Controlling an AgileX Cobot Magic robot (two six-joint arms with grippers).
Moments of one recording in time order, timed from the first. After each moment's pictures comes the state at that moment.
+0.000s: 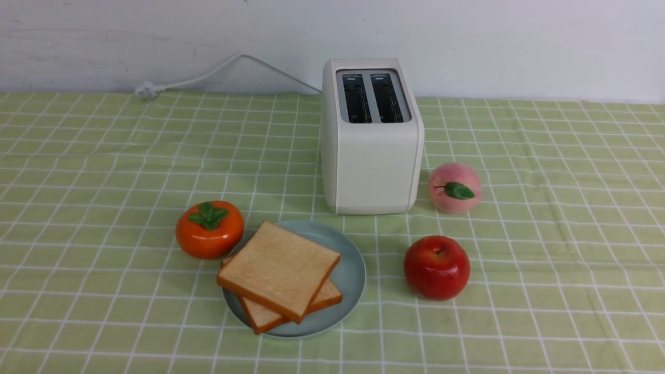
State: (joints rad) right arm 0.00 -0.01 0.02 0.02 0.39 0.08; left arm -0.13 -0.01 0.03 -0.06 0.39 -0.13
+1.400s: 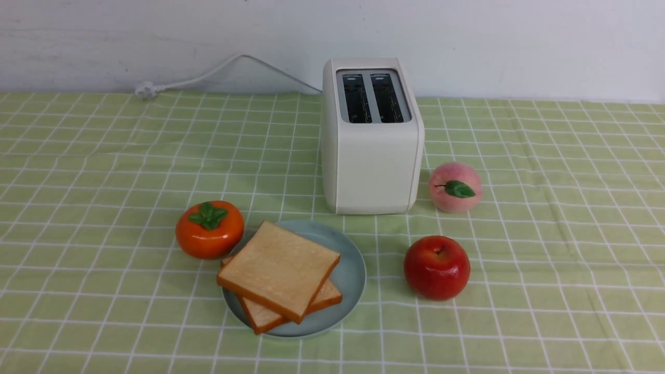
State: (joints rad) right arm 0.00 -0.01 0.02 0.02 0.39 0.08; left arm -0.12 -0.01 0.03 -0.06 0.39 -0.13
